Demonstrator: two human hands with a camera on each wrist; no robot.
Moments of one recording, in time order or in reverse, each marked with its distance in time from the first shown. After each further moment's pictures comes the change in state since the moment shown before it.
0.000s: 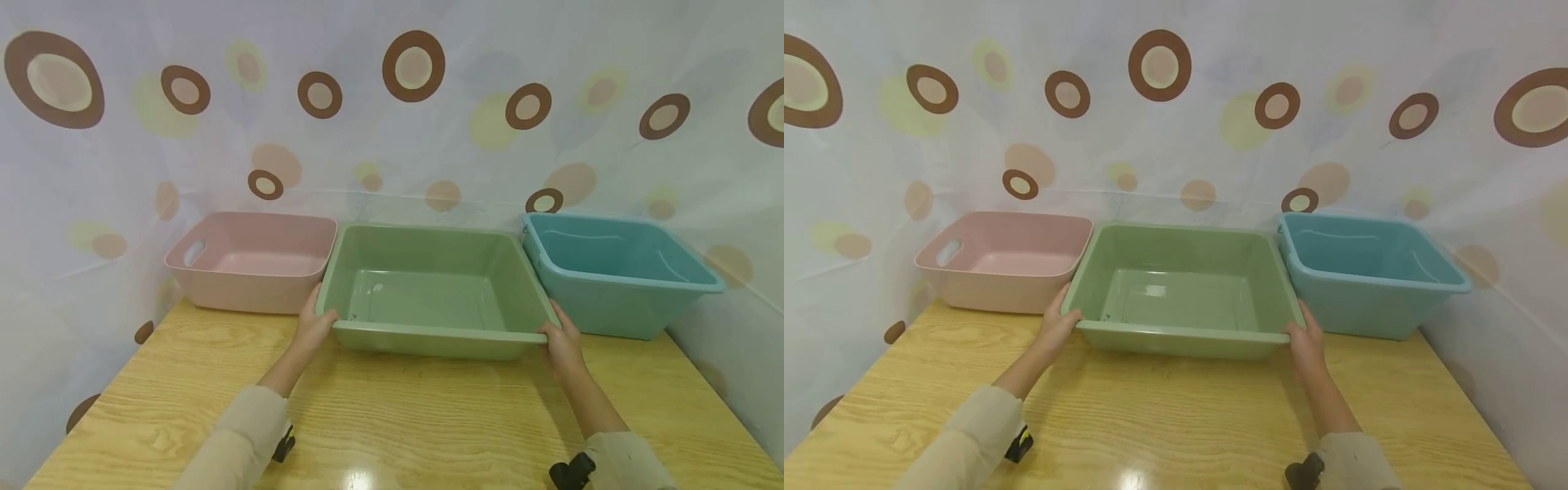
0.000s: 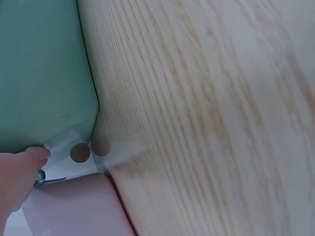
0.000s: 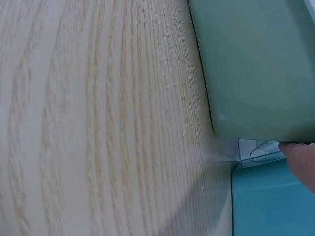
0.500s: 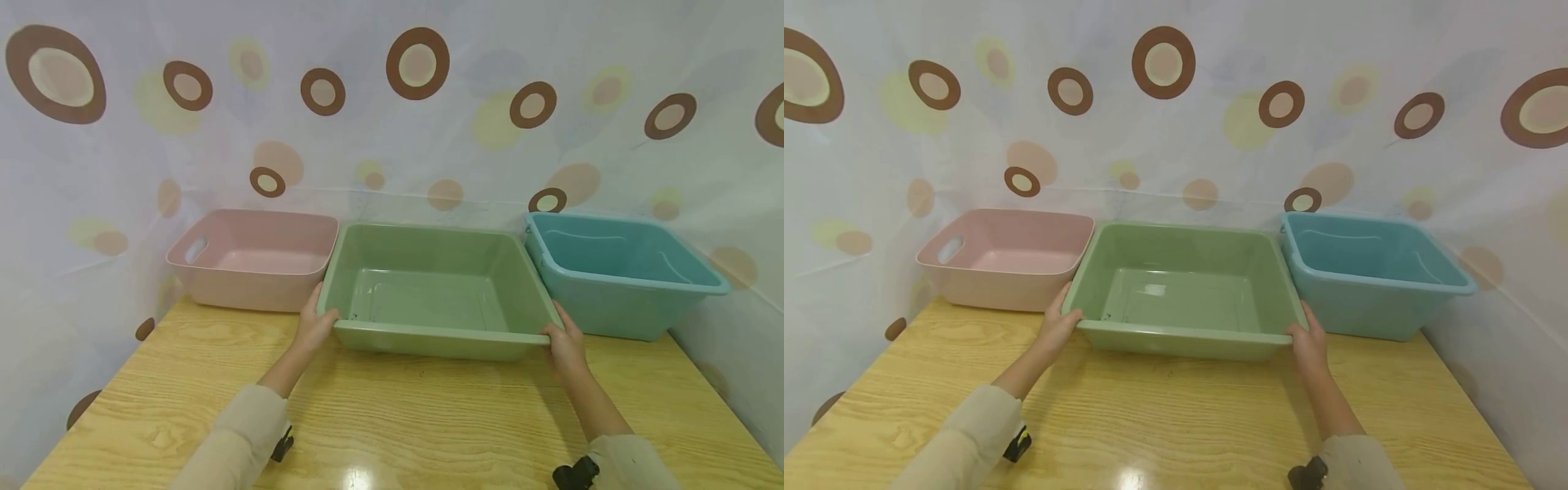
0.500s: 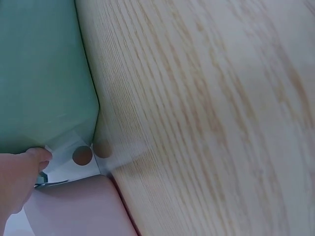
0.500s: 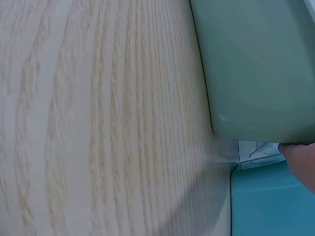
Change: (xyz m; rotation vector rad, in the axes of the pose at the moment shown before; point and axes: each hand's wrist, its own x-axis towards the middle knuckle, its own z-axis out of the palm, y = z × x) left_hand -0.002 -0.003 -0.001 -0.026 -0.006 0.032; right_hand -0.003 0.000 -0.001 -0.065 0.000 0.012
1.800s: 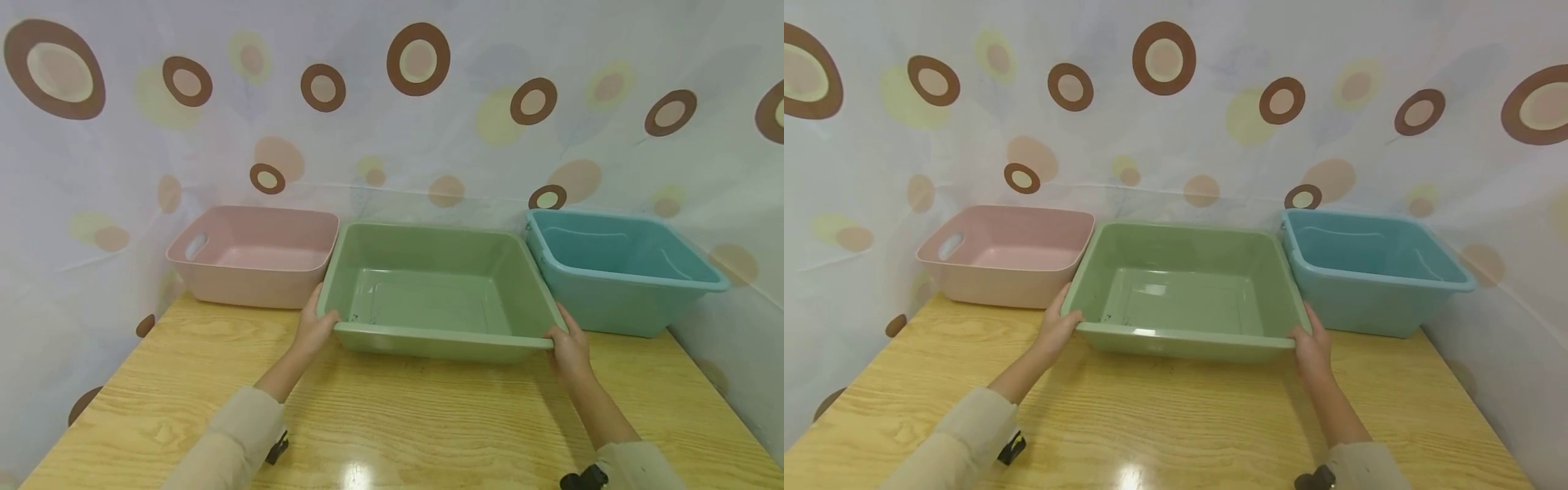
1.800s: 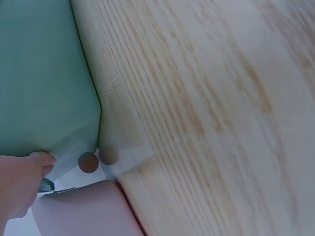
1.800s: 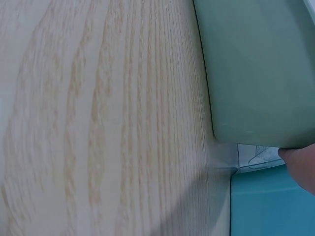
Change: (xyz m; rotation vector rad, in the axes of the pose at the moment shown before) left_hand -0.009 0.002 0.001 -0.025 -0.009 -0.021; right_hand -0.014 -0.001 -0.001 0.033 -0.010 0.016
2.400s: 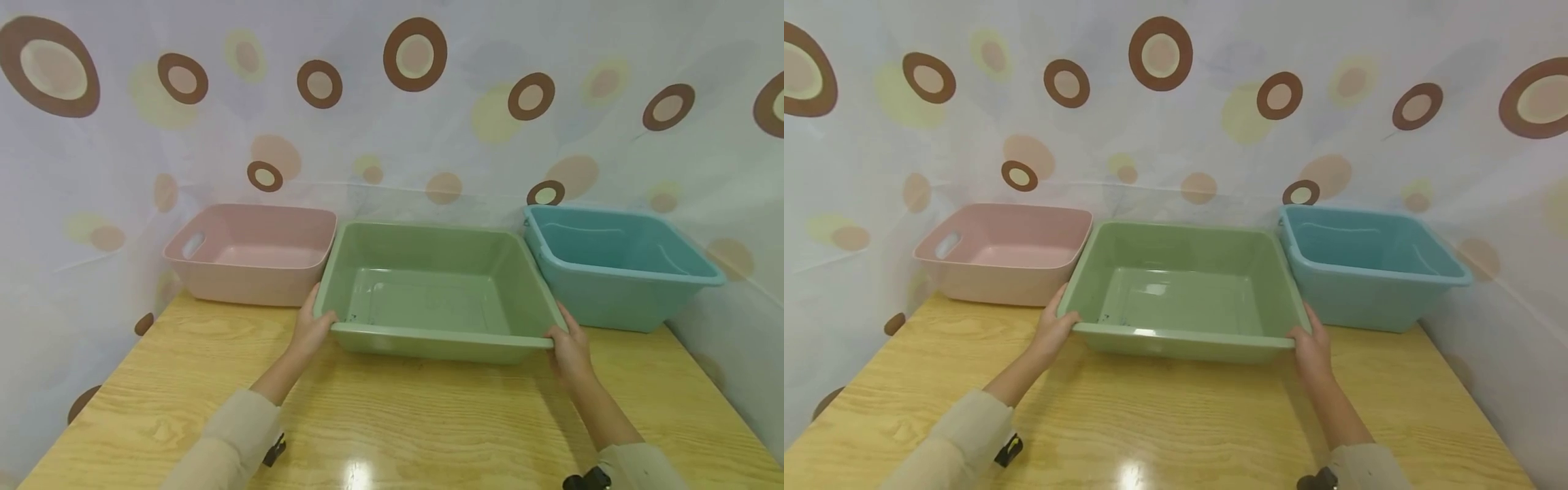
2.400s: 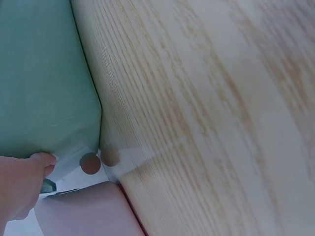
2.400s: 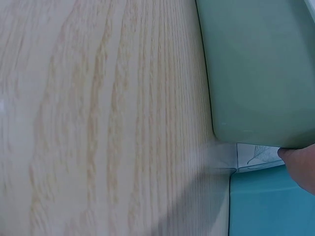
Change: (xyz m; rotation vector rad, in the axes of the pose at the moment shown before) left_hand -0.008 0.002 -0.003 0.010 -0.006 -0.042; right_hand -0.005 0.003 -0.002 -0.008 -0.013 -0.035
